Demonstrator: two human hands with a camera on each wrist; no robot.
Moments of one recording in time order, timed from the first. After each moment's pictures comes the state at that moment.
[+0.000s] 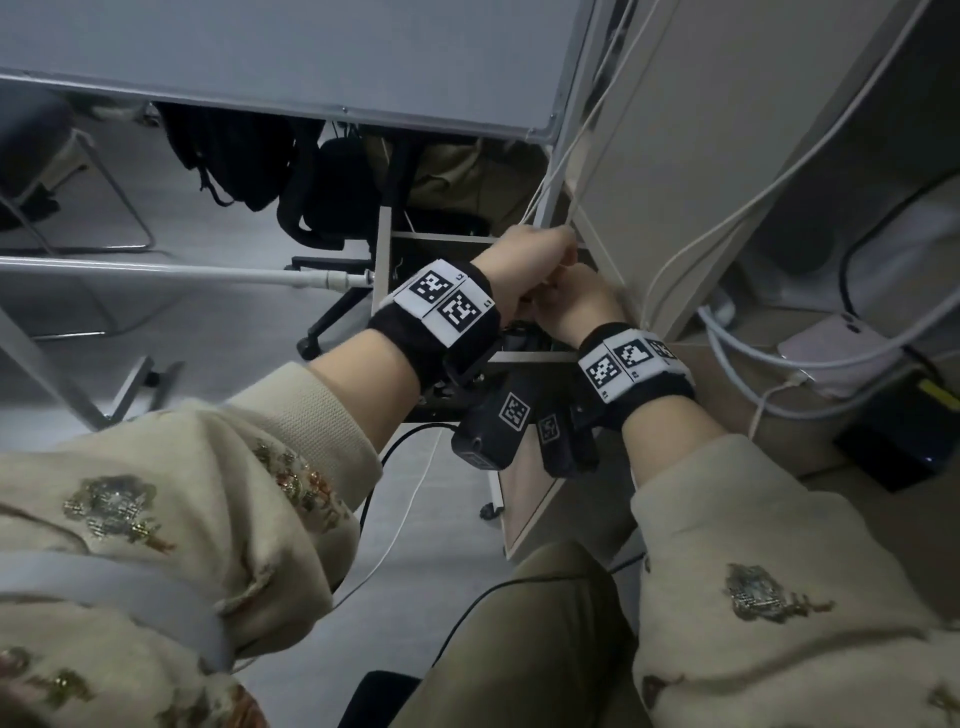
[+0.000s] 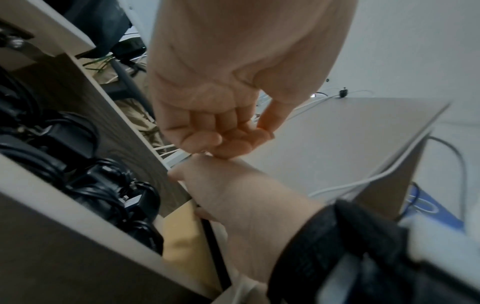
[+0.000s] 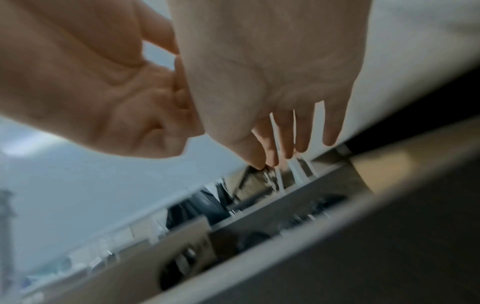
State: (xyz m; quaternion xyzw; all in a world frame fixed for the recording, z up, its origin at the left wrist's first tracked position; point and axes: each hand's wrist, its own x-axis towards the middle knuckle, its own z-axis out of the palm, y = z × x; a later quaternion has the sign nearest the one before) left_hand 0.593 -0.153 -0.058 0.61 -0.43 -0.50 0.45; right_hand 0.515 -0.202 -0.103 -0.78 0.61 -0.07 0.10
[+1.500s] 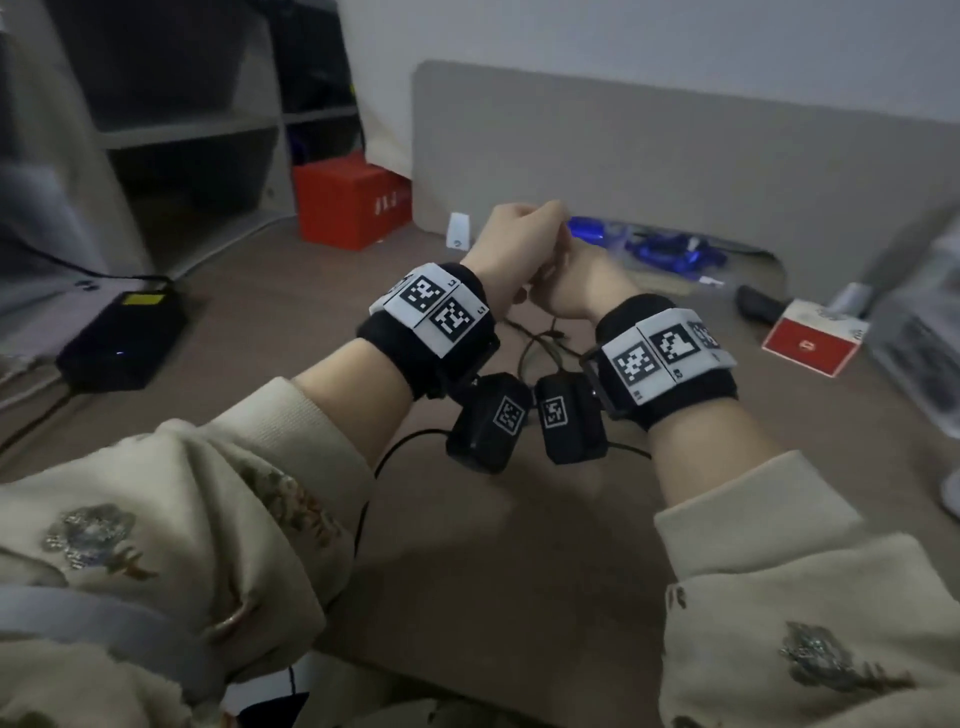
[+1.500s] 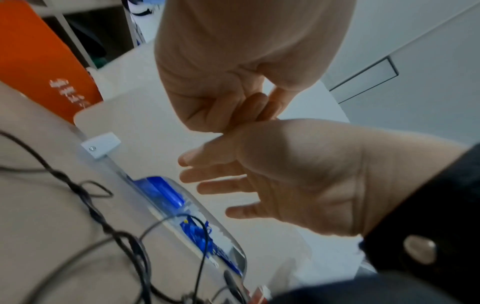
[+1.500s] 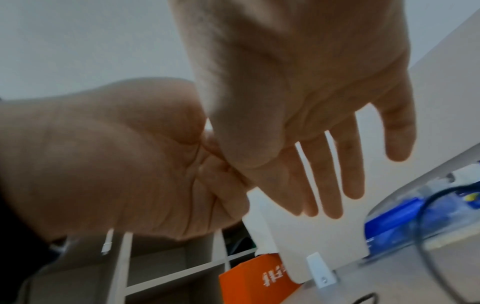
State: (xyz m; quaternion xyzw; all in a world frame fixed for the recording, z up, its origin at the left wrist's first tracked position) left_hand 0.105 0.090 0.007 0.20 -0.74 -0.60 0.23; right_hand 0.034 0.159 -0.014 -0.32 0.90 -0.29 0.01
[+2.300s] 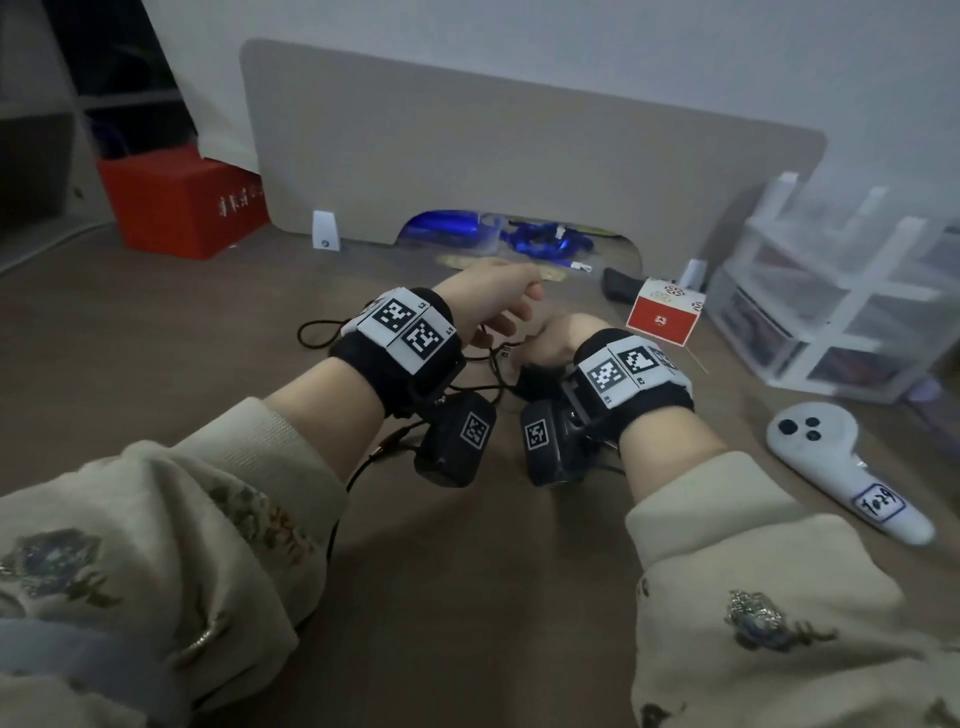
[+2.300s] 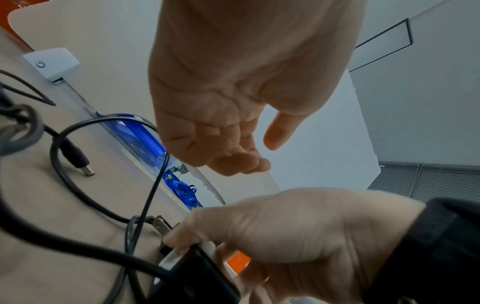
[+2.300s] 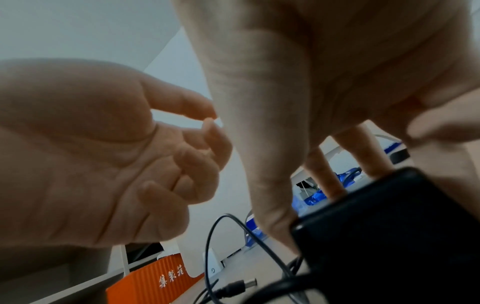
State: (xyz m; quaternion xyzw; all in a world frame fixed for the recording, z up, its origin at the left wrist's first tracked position) left_hand 0.042 0.145 -0.019 0.13 -0.81 -0.58 0.02; right_hand -0.023 0.238 -0.036 -0.18 0.96 -0.04 0.21
